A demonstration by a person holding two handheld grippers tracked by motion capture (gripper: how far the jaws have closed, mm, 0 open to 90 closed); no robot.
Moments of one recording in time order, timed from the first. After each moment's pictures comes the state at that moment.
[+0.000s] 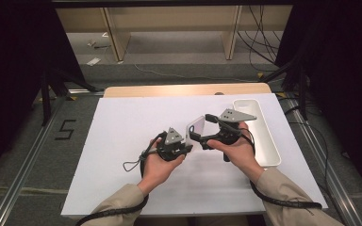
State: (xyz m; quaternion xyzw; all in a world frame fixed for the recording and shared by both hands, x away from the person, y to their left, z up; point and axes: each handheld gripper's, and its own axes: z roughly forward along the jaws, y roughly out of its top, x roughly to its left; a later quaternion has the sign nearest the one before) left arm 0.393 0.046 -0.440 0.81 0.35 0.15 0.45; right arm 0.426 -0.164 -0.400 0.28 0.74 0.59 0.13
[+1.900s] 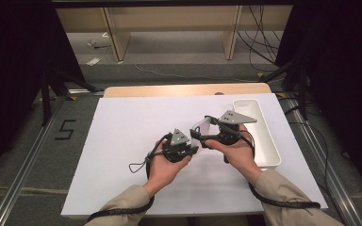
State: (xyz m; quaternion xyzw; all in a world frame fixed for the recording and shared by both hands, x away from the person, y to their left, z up) left arm 0.389 0.031 -0.441 0.80 0.35 0.13 0.46; right arm 0.422 -0.164 -0.403 0.30 0.74 0.58 0.16
